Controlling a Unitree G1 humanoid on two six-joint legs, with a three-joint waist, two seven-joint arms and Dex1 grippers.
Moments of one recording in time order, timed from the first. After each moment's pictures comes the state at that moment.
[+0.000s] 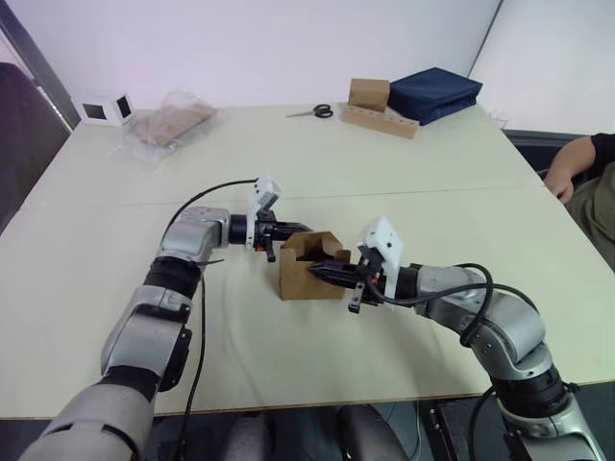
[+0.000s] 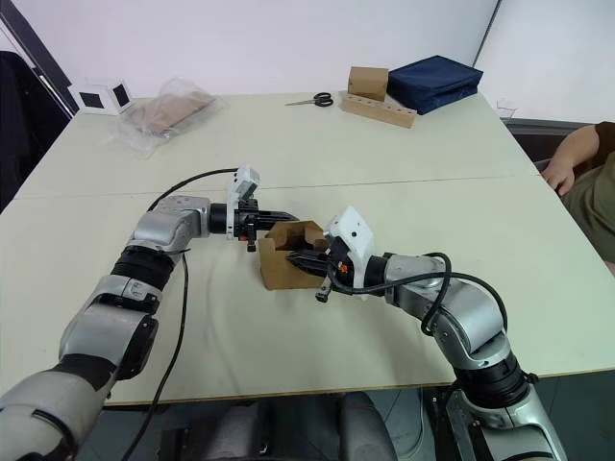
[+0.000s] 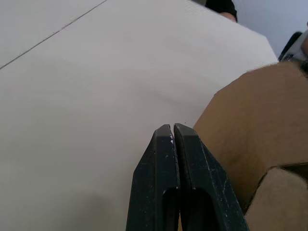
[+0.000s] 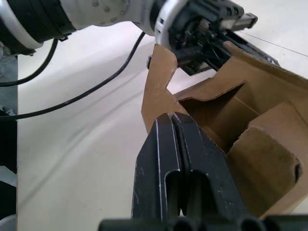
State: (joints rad) left arm -0.96 0.36 -0.15 0.79 -0.25 0.34 -1.28; right arm -0.40 -0.50 0.15 -0.48 0.59 0.84 0.65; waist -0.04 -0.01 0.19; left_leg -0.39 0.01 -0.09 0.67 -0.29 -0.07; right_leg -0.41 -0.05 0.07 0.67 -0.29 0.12
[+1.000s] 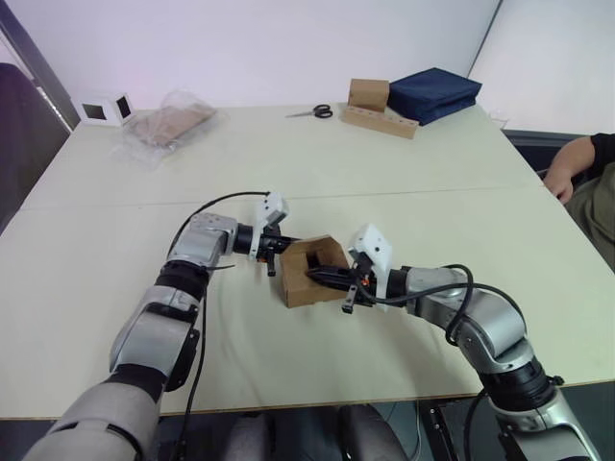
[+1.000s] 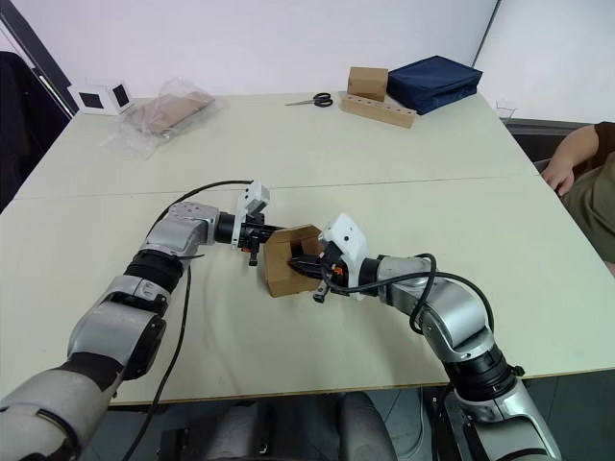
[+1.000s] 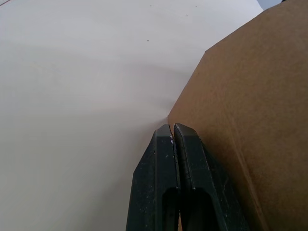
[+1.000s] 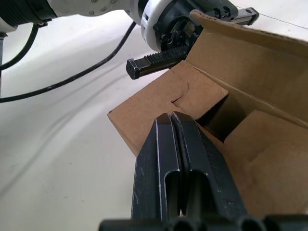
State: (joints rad) left arm -0.95 0.33 -0.17 0.84 -0.17 0.23 -1.36; right arm -0.42 -0.49 0.24 -0.35 0.47 0.75 0.69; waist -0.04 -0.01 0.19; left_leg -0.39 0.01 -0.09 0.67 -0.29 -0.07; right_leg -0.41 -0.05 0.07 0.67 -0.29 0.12
